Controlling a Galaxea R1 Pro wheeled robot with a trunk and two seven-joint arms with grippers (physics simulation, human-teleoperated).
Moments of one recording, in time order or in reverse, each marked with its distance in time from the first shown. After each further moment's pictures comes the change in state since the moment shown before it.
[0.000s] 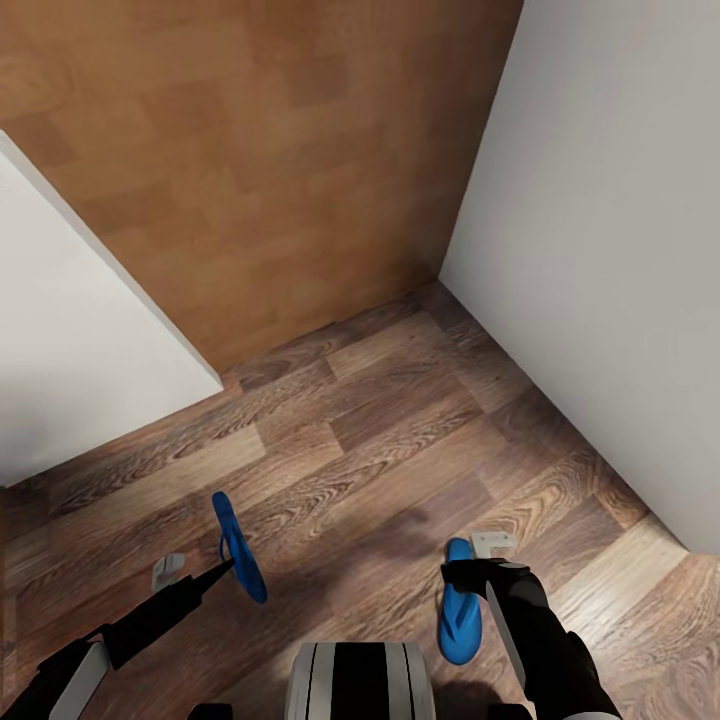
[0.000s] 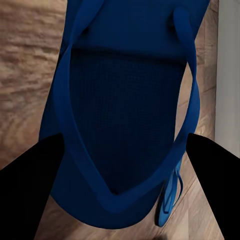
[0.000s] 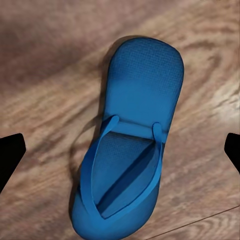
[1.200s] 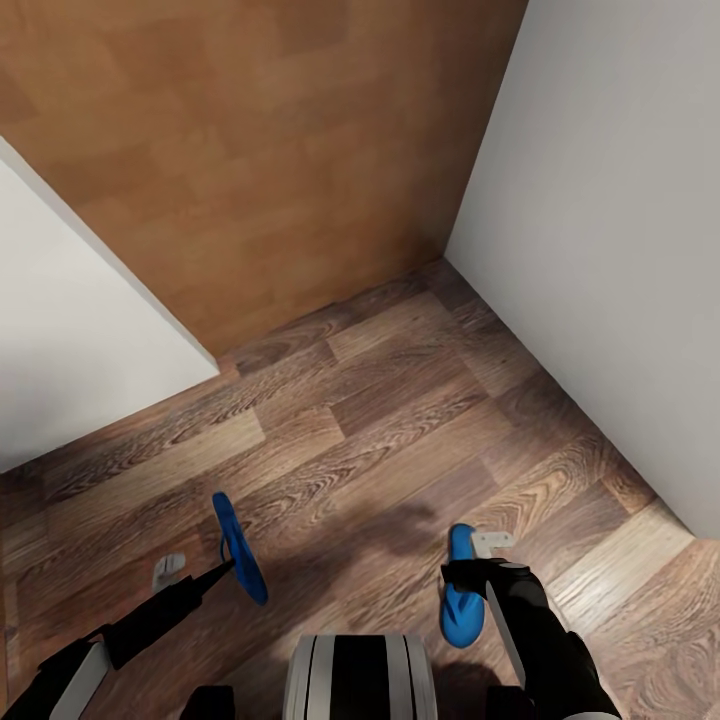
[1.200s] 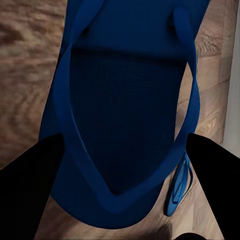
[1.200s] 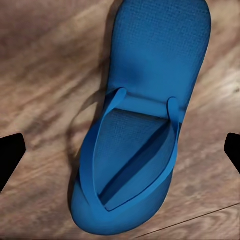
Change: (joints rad) left arm 0.000 -0.001 -0.002 0.000 -0.001 0.000 0.002; right arm 0.000 0.000 0.000 0.000 0.000 0.000 0.000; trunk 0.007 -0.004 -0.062
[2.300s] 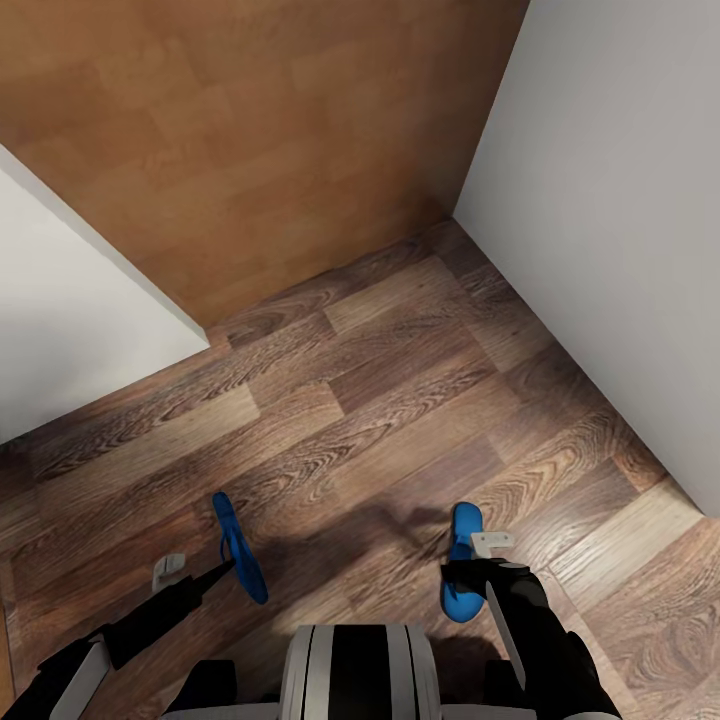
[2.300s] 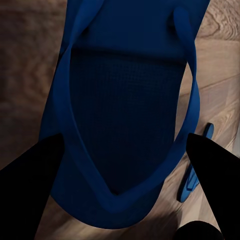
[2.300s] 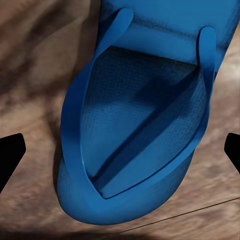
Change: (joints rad) left arm 0.000 0.000 0.001 0.000 0.001 0.000 -0.002; right arm 0.000 0.000 0.000 0.000 0.001 0.000 0.000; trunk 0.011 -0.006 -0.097
